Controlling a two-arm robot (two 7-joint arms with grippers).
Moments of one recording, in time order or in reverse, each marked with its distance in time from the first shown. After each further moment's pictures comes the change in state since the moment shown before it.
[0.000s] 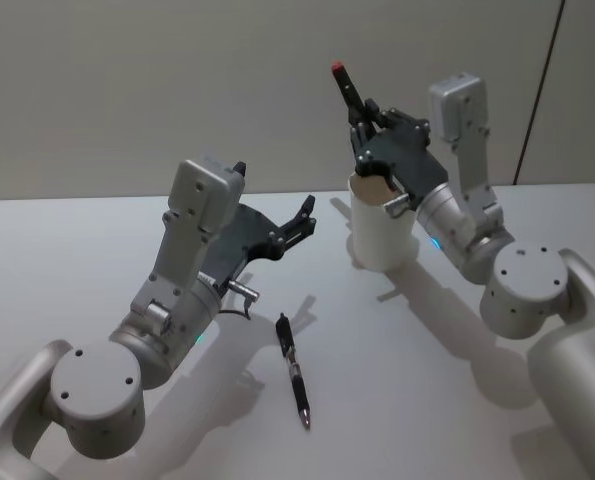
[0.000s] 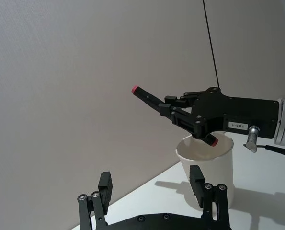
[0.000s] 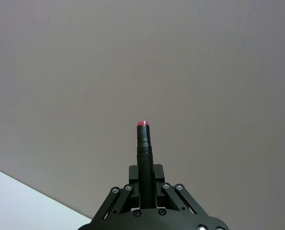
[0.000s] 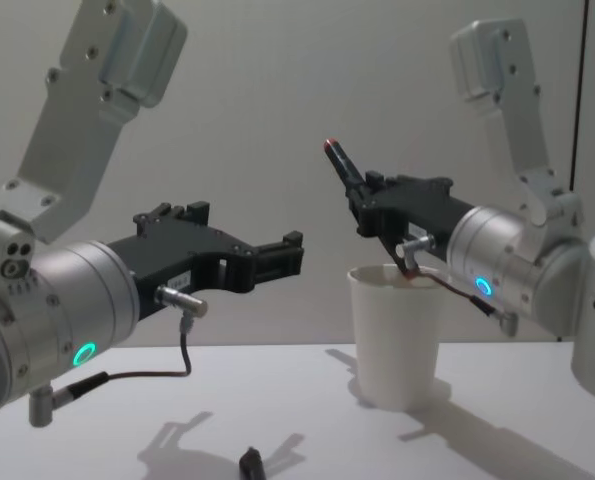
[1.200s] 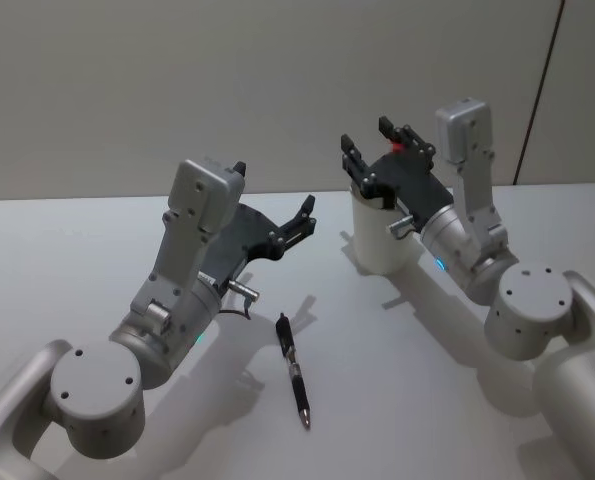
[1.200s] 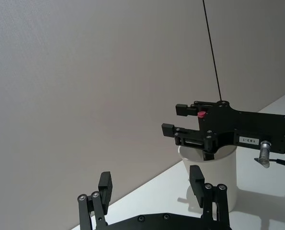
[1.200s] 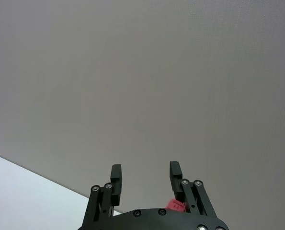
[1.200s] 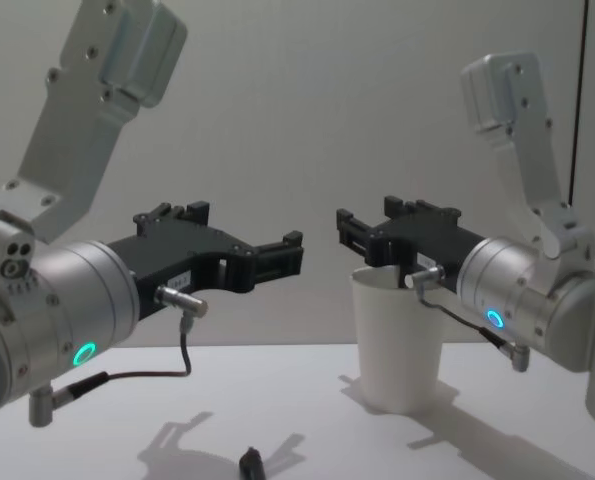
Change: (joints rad) left arm 0.000 0.000 0.000 0.000 0.000 0.000 0.000; right arm -0.039 0.012 -0.001 -0.009 0.024 0.006 0.007
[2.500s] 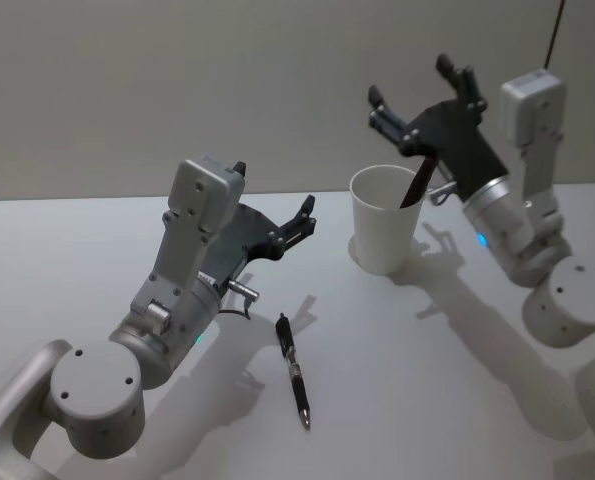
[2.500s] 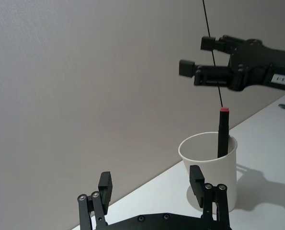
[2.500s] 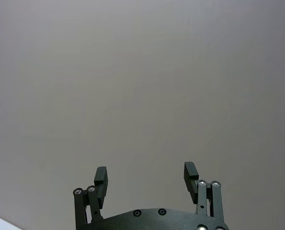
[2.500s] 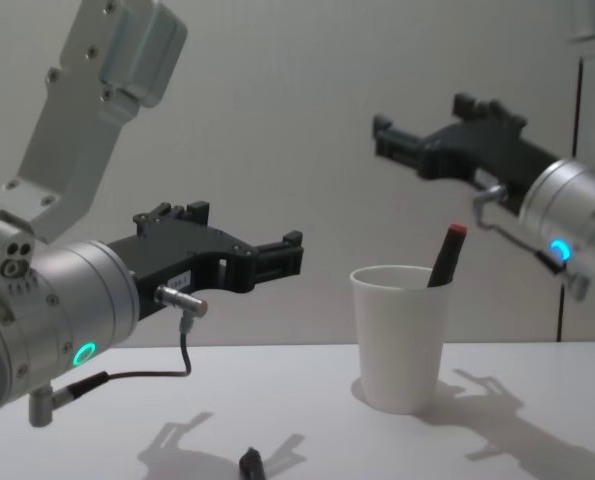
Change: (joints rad) left arm 0.000 0.000 0.000 0.000 0.000 0.000 0.000; right arm -0.074 0.060 0.040 -0.206 -0.004 -0.088 -0.023
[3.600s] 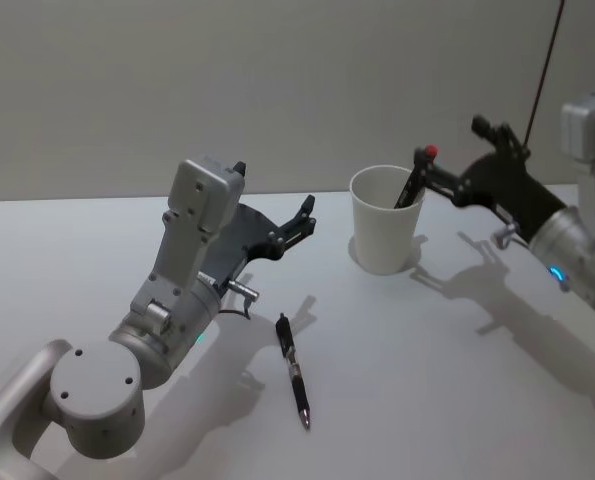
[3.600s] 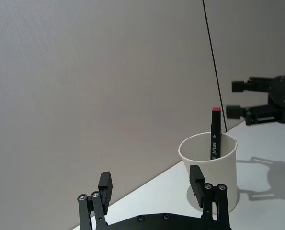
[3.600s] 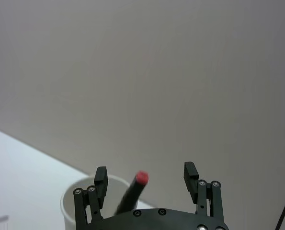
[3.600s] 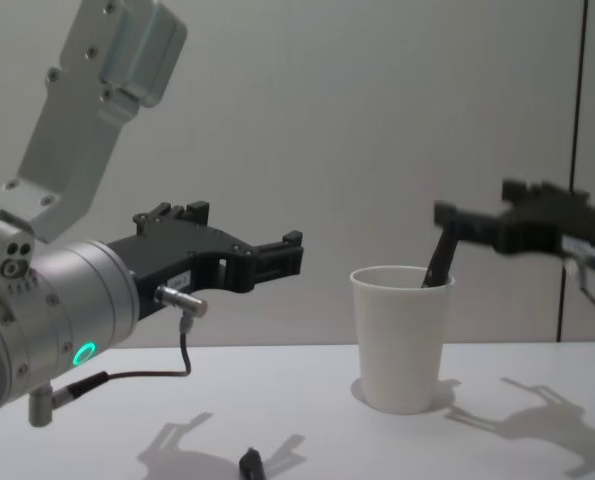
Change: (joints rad) left arm 0.000 0.000 0.000 0.000 0.000 0.000 0.000; right arm -0.077 0.127 0.090 -0.078 0.116 0.236 0.248
